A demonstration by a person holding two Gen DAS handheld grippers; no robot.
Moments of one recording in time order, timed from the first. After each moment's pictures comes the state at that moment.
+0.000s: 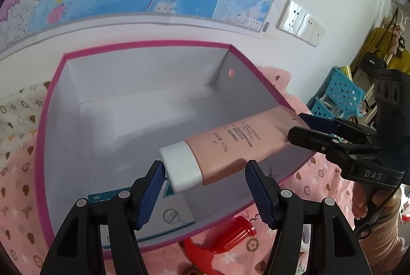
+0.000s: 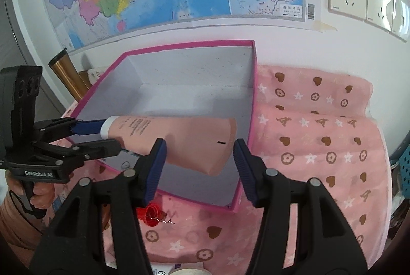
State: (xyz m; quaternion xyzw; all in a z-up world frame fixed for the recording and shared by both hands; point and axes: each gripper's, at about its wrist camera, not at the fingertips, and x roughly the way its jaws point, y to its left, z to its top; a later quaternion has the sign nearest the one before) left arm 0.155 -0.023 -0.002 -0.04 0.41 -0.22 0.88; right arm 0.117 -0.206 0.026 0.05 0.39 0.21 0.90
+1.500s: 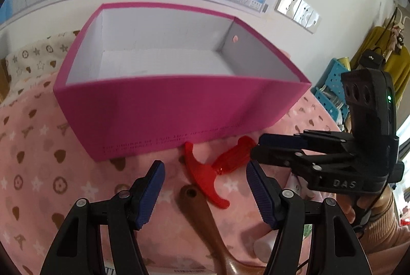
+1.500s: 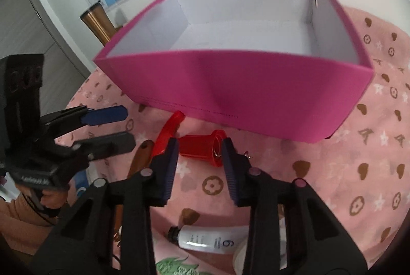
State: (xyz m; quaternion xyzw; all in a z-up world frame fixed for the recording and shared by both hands) left arm 0.067 0.000 -0.047 -0.06 0.42 -0.20 0.89; right arm 0.061 -0.142 -0.040 0.07 0.45 0.30 0.84
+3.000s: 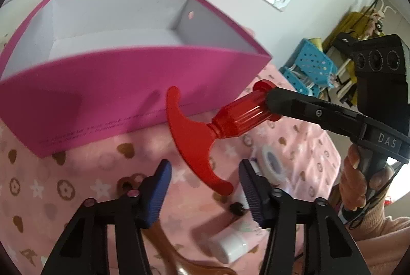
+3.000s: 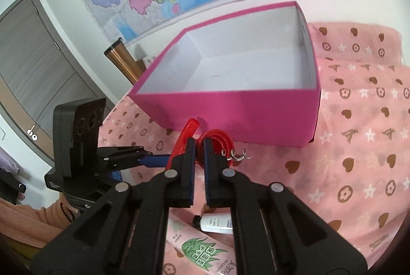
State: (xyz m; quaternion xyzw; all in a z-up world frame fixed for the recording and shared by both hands) left arm 0.068 -0.041 -0.055 -0.06 0.44 -0.30 0.84; right arm 0.027 -0.187 0.004 0.15 0.38 0.33 0.85
